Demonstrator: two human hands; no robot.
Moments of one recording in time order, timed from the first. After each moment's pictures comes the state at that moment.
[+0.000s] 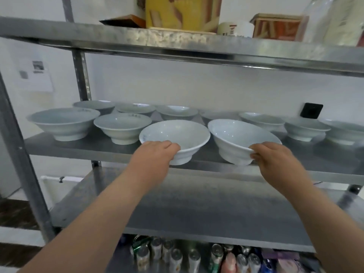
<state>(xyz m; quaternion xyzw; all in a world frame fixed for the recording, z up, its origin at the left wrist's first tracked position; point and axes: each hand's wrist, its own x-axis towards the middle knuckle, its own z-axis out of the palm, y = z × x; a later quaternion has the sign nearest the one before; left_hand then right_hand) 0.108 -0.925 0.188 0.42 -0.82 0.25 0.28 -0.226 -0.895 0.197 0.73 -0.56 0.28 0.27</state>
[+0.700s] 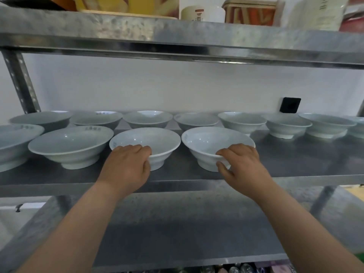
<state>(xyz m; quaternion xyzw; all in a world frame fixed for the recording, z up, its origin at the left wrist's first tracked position) 0.082 -1.041 0.176 0.43 -0.82 0.26 0.27 -0.236 -0.970 0.173 0.73 -0.55 0.30 0.26</state>
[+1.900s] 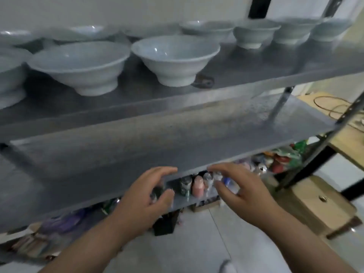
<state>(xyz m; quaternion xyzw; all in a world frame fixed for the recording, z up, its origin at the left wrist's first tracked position) 0.039 -0.888 0.027 0.32 -0.85 -0.35 0.23 -0.201 -0.780 0.034 0.65 -0.65 0.37 -0.12</state>
